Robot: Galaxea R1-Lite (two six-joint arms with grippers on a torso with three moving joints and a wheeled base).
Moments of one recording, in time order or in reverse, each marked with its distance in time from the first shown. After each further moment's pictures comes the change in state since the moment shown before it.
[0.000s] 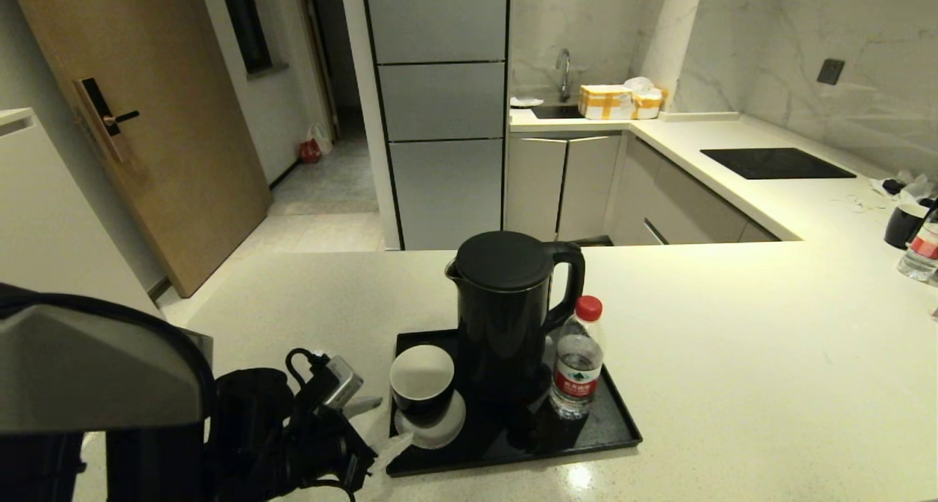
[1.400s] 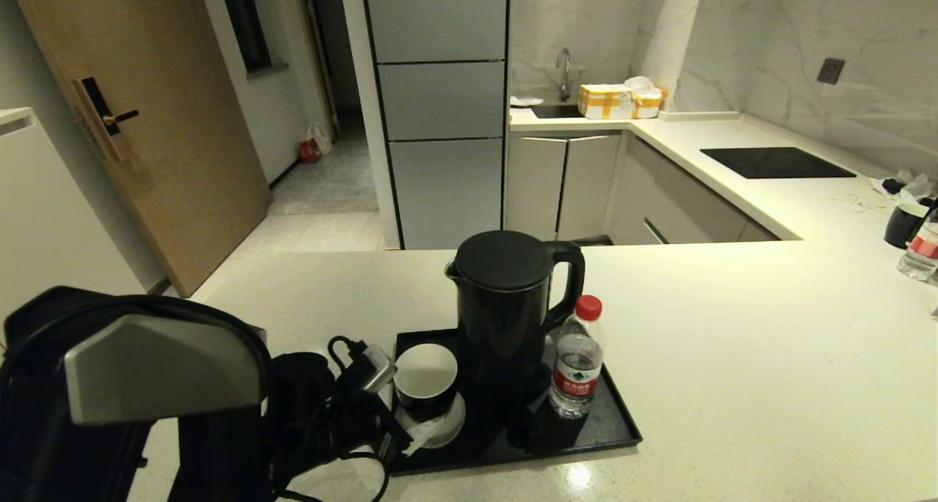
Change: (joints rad) left arm -0.040 0.125 -0.202 0.000 0.003 0.078; right arm 0.000 0.000 0.000 0.000 0.001 -0.001
